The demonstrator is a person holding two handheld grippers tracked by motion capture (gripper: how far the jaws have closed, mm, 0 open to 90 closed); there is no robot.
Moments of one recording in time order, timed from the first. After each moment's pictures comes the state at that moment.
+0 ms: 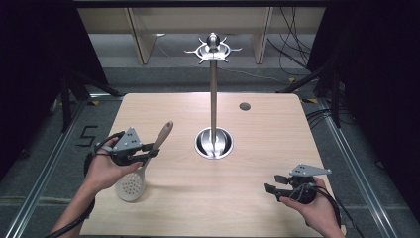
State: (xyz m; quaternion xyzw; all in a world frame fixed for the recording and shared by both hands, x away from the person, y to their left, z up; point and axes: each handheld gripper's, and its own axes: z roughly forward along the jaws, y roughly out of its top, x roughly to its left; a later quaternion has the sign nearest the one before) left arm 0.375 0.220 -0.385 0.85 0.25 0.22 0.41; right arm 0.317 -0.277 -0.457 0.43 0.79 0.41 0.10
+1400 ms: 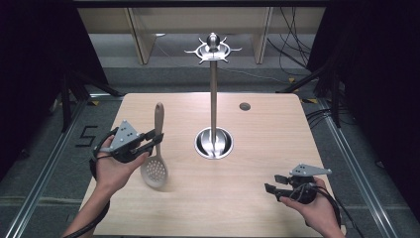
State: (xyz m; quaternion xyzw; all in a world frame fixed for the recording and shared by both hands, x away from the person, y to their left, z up) left arm 0.362 0.194 -0.361 0.75 0.33 0.28 0.51; right arm 0.316 -0.276 -0.456 0.44 0.79 0.41 0.10
